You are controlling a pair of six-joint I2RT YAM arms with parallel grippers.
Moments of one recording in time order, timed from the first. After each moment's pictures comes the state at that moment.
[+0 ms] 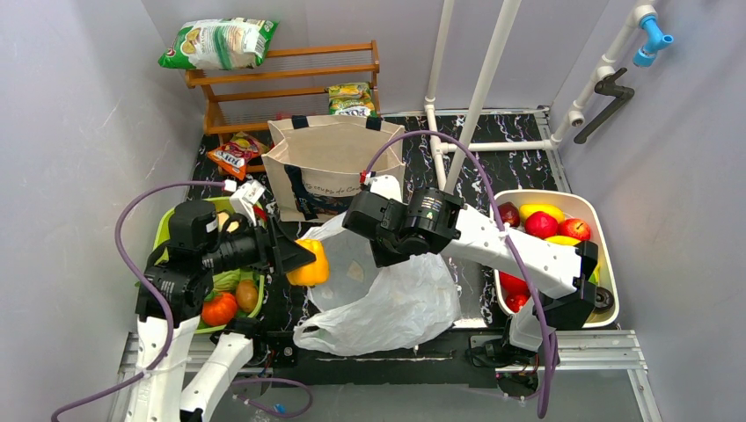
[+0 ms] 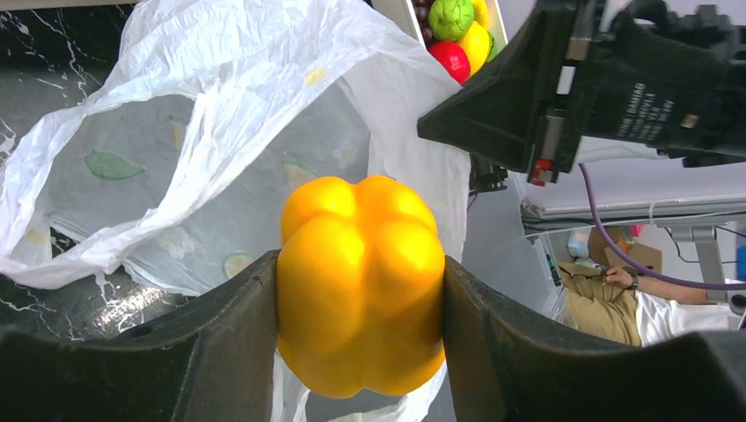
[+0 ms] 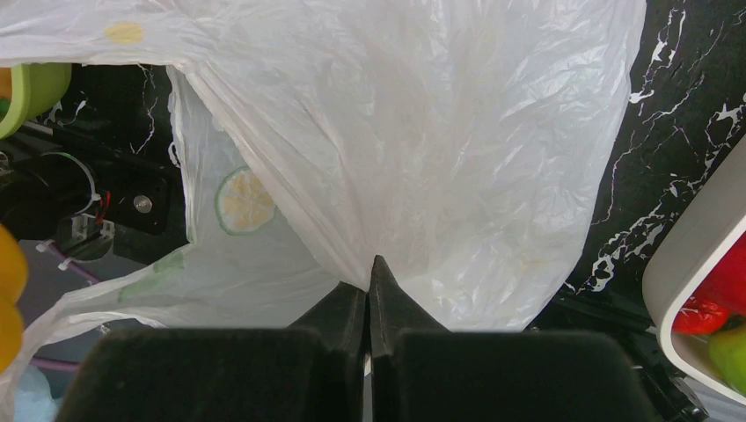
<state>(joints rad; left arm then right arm) -0.19 0.68 1.18 -1.10 0.74 -0.40 1.30 1.63 1.88 -1.42 0.36 0.88</state>
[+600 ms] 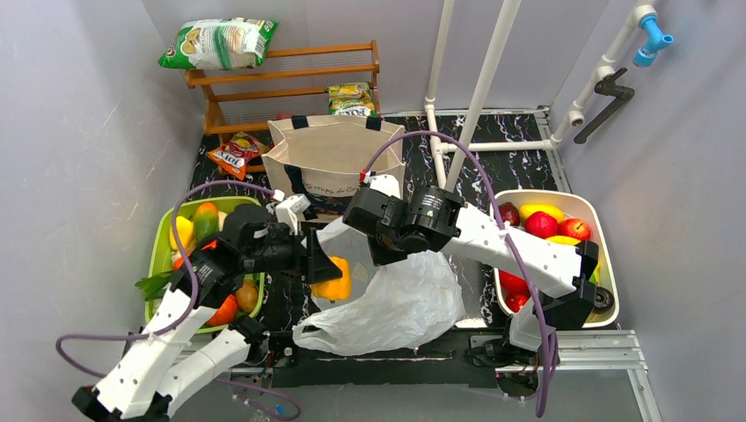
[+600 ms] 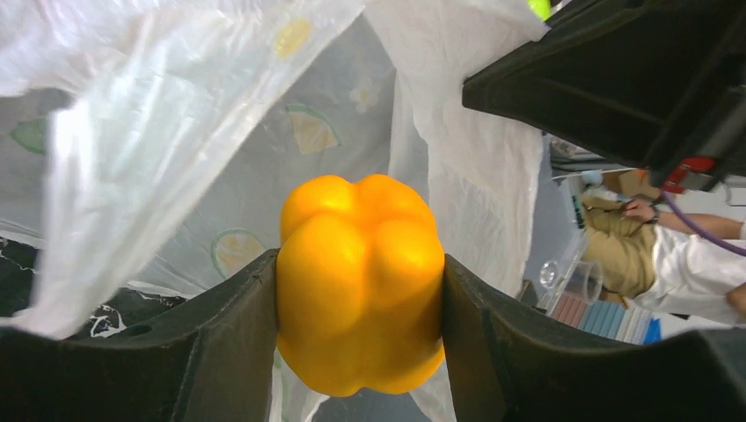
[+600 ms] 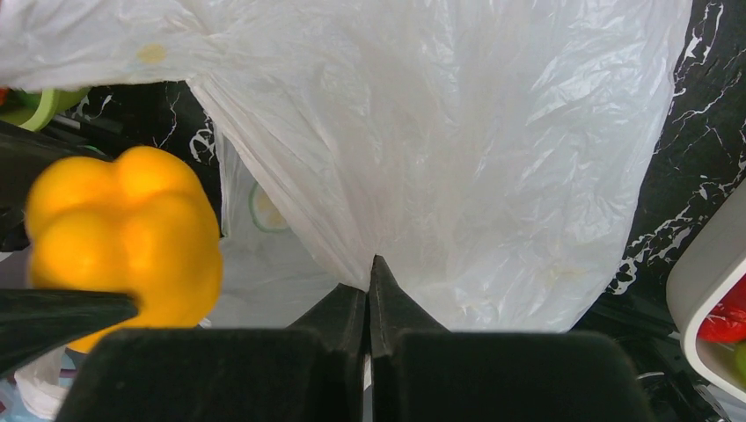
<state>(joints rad) -0.54 0.70 0.94 -0.88 0.54 -0.54 1.29 1.63 1.87 -1.40 0.32 0.88</state>
